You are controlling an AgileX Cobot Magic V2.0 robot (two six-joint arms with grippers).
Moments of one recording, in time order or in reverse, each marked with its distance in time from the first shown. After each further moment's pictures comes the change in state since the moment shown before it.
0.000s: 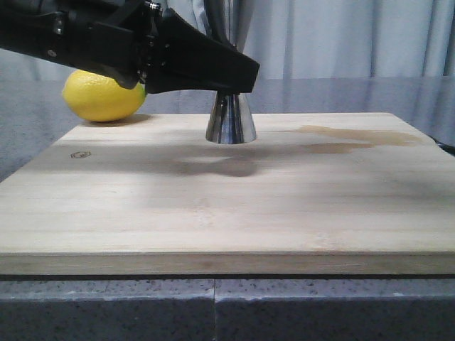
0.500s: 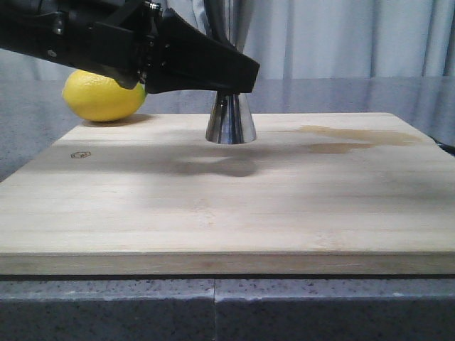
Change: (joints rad) left arm 0.000 0.000 0.000 0.000 0.000 0.000; right arm 0.000 0.000 0.000 -0.046 -0.002 -0.001
